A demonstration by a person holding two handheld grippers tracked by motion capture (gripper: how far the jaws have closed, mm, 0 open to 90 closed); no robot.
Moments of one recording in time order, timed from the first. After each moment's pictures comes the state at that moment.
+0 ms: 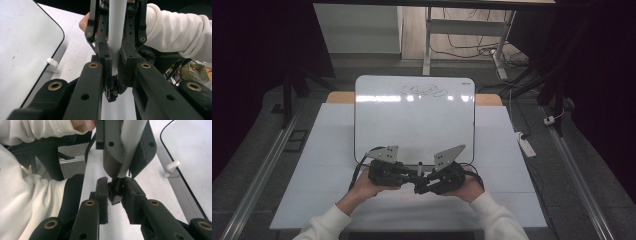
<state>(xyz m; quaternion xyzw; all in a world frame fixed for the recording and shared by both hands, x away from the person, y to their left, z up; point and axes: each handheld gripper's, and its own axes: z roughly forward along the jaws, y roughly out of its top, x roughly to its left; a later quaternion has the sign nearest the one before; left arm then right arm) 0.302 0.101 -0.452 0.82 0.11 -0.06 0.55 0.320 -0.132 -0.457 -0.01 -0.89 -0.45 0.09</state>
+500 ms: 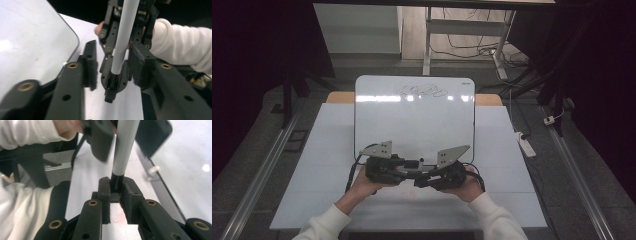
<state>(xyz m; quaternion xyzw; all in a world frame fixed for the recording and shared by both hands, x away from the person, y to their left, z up) 0.303 0.113 -0.449 0.80 0.16 -0.02 0.58 0.322 -0.136 -0.456 -0.04 -0.88 -0.48 0.04</state>
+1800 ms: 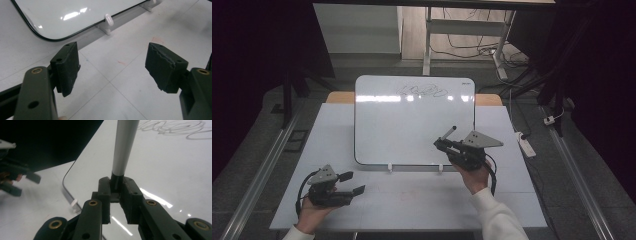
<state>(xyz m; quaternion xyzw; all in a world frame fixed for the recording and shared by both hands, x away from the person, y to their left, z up) 0.236 0.239 -0.513 0.79 0.40 0.11 0.46 0.343 -0.177 -0.430 -0.24 -0.76 -0.58 -0.18</state>
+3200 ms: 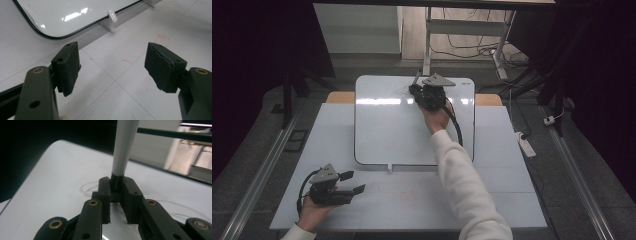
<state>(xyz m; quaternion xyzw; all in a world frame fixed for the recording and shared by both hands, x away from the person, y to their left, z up) 0.241 0.240 -0.518 0.79 0.39 0.11 0.45 0.492 -0.066 -0.390 -0.31 -0.73 -0.55 -0.27</state>
